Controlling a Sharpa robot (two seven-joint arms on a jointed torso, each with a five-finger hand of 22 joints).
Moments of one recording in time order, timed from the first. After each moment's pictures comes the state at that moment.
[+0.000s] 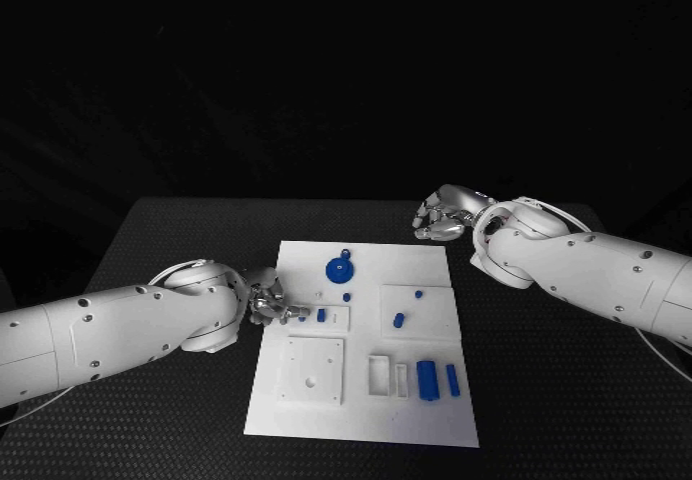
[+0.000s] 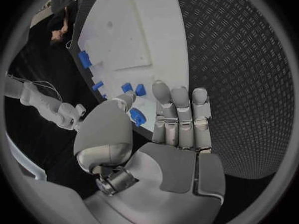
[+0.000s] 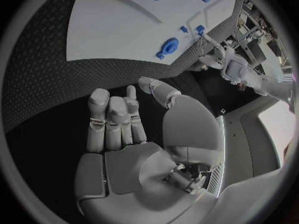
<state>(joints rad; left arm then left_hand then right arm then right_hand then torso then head) 1.28 -0.81 -0.23 1.49 -1.14 -0.09 -0.48 0.93 -0.22 0.44 0.28 0.05 1.17 0.02 0.39 0.72 1.40 -0.08 0.78 0.65 1.14 -0.14 1.18 0.58 0.03 0.87 -0.11 0.86 1.31 1.27 -0.67 -0.04 1.22 -1.32 -0.30 -0.17 1.03 -0.23 0.66 -0.17 0.47 1.01 0.09 0.32 0.43 1.07 -0.01 1.17 1.05 1.30 -0.12 1.21 1.03 0.23 1.21 -0.04 1.03 1.31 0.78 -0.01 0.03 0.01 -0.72</state>
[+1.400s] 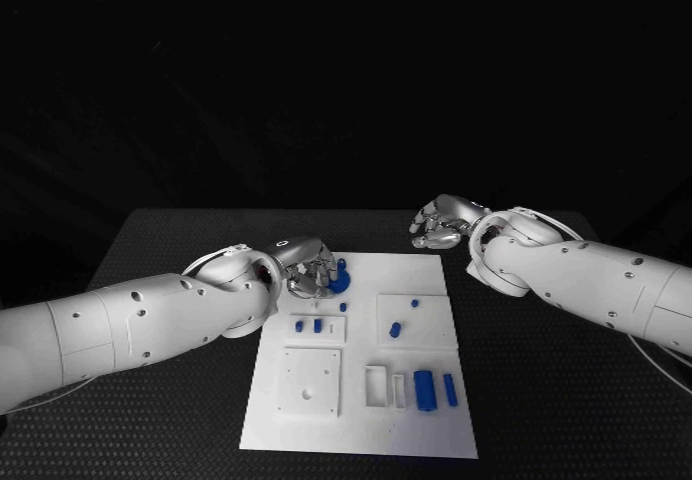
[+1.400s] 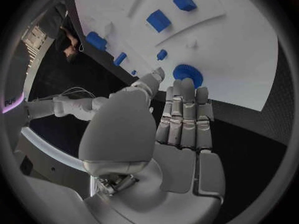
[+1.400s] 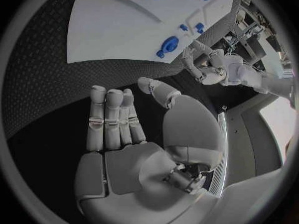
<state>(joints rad) 1.30 -0.63 -0.22 1.33 -1.34 -0.33 -0.06 1.39 -0.23 0.37 0.02 0.13 0.93 0.11 0.26 0.61 1.16 0.06 0.25 0.35 1.01 -0.02 0.95 0.46 0.02 0.78 -0.09 0.67 1.30 1.27 -0.67 -0.04 1.20 -1.27 -0.30 -0.16 1.02 -0.23 0.69 -0.18 0.47 0.91 0.14 0.28 0.42 0.99 0.03 1.04 0.93 1.21 -0.08 1.00 0.94 0.22 1.09 0.00 0.85 1.24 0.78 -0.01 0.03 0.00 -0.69</state>
